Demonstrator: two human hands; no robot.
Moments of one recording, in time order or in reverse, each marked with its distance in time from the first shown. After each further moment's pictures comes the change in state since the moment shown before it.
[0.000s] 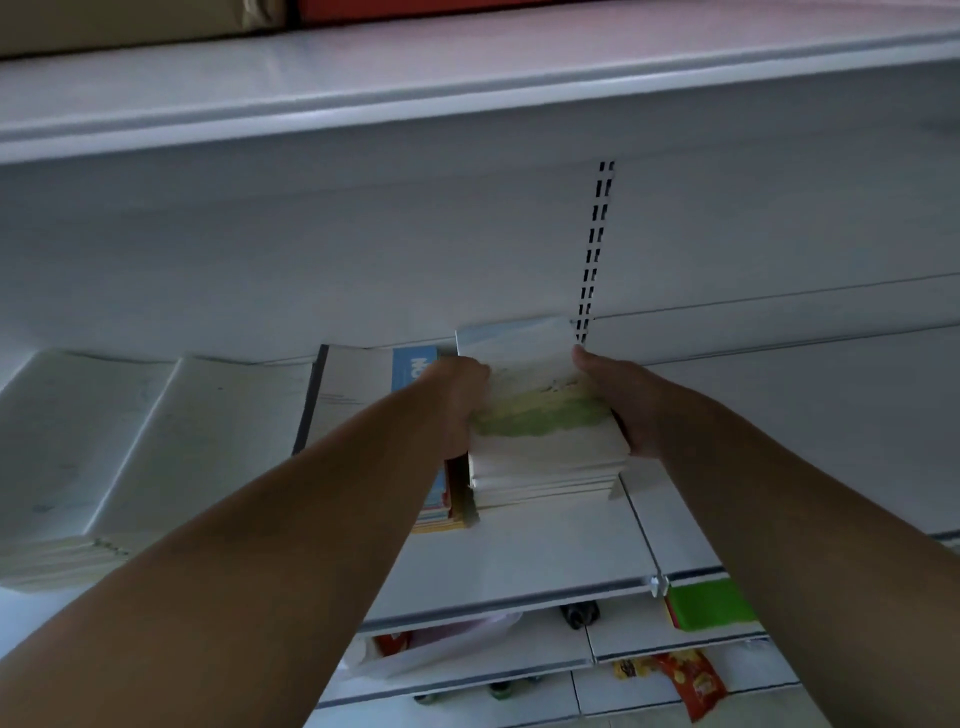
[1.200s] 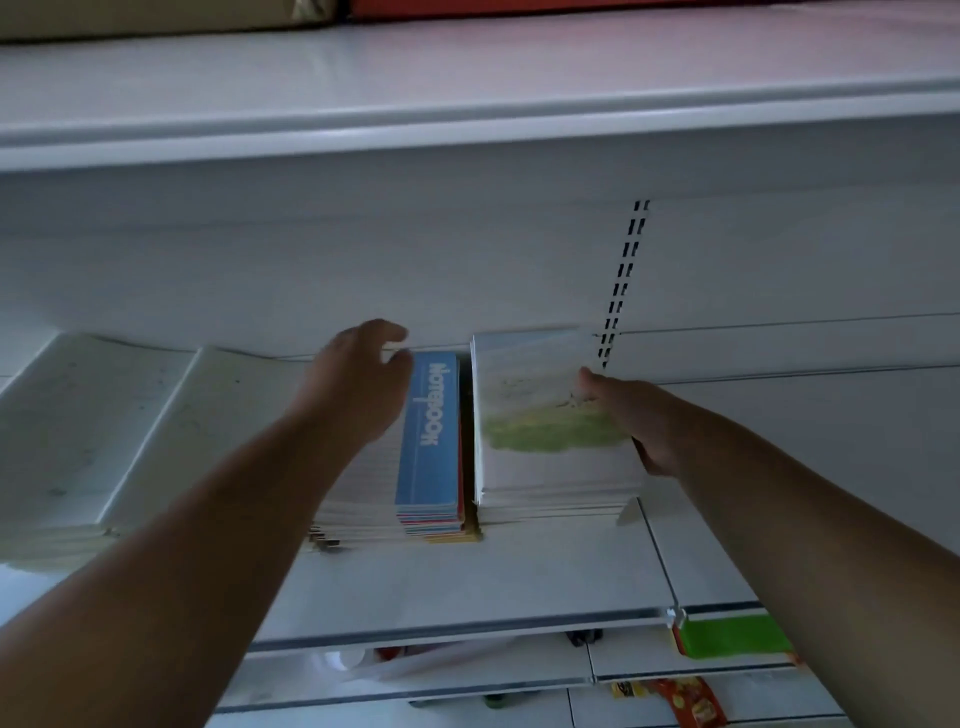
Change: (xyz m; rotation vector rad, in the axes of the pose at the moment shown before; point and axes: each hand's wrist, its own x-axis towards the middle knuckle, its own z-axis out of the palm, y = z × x) left_hand 0.003 0.016 -0.095 0.847 0.375 0.699; right_hand 0.018 -0.002 0.006 -0.274 0.127 0.030
